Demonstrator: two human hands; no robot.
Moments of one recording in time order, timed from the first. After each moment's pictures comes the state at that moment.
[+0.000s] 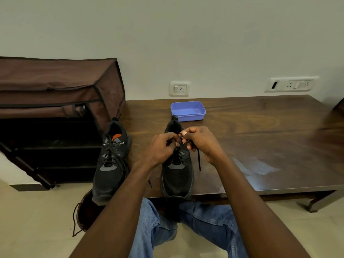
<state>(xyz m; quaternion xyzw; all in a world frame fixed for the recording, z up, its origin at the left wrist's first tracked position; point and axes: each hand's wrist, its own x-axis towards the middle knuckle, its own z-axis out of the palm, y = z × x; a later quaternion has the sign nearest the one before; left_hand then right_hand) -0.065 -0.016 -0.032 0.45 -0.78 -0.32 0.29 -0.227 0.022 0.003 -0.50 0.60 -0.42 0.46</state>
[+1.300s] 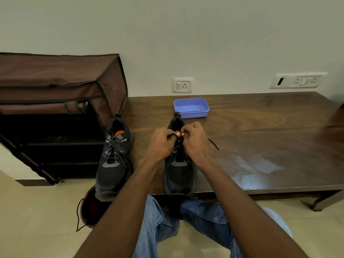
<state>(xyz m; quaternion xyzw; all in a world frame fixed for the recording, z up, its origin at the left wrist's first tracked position) -0.070 -0.023 -0.039 0.52 -0.74 -0.28 0.30 -0.200 0.001 -0.040 -0.62 0.69 -0.37 0.10</state>
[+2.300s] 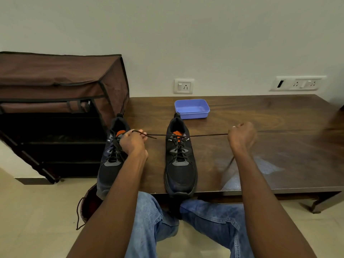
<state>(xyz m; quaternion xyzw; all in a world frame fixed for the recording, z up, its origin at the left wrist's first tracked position) -0.029 -0.050 -0.039 0.59 -0.09 -0.47 0.65 -0.303 0.005 -0.024 -0.29 0.86 -0.42 0.07</state>
